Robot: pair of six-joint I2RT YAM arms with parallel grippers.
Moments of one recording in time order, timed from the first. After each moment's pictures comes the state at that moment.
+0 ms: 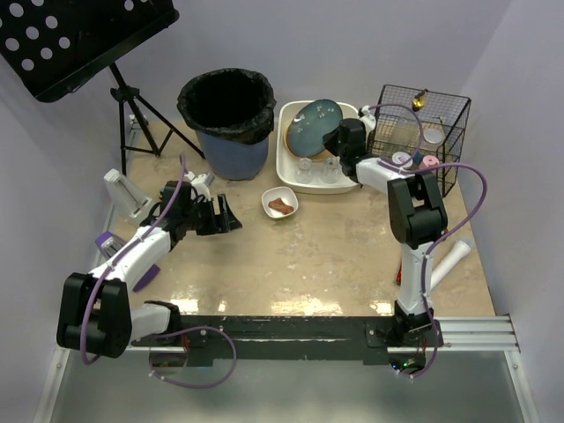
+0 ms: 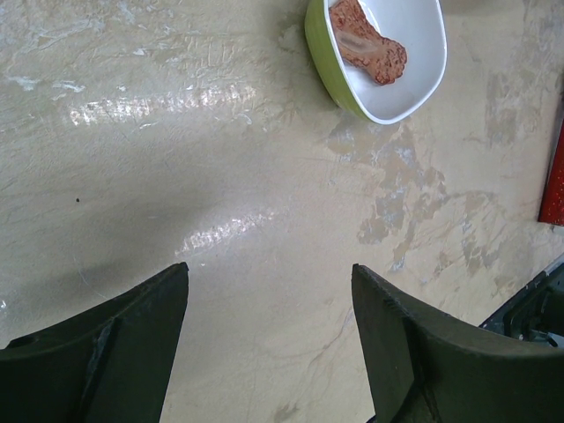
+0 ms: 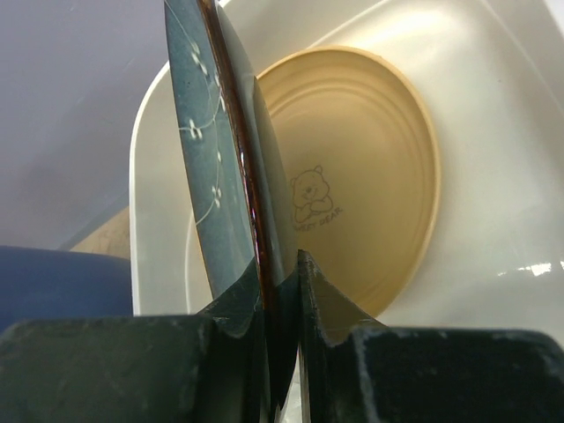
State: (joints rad) left arm -0.18 1.23 0.65 -0.21 0.45 -0.38; right arm 0.30 2.11 1.47 0.27 0.21 0.83
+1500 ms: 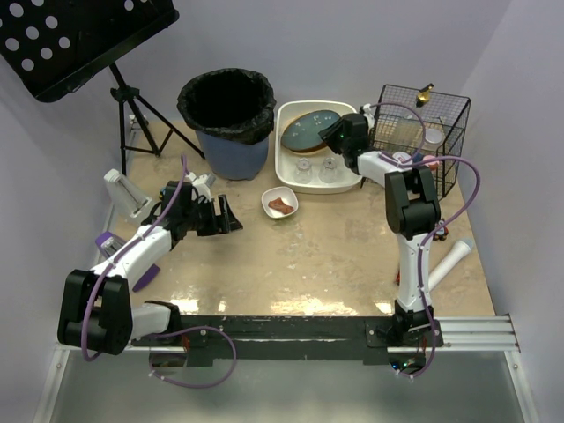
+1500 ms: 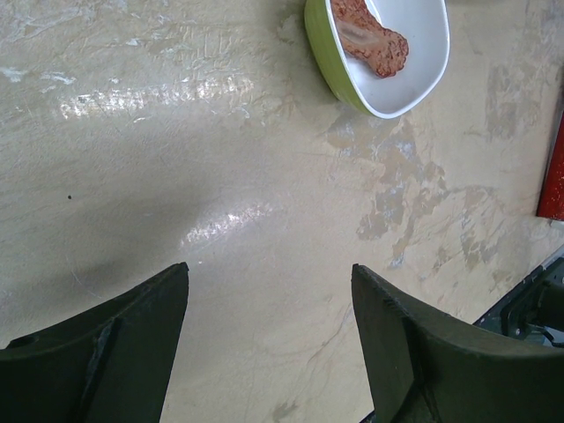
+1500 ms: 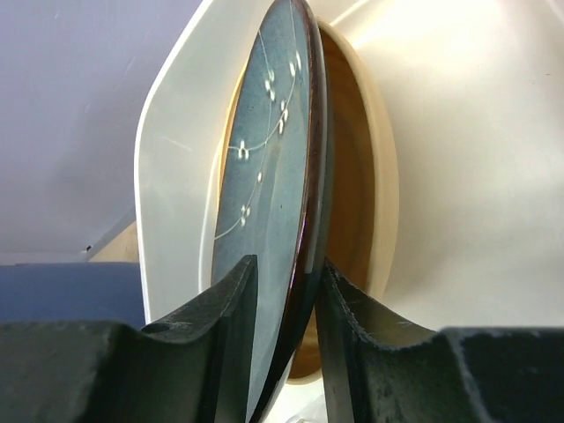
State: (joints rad) left arm -0.18 1.25 0.65 -0.21 0.47 -0.38; right arm 0.25 2.24 1.62 0.22 0.03 0.95
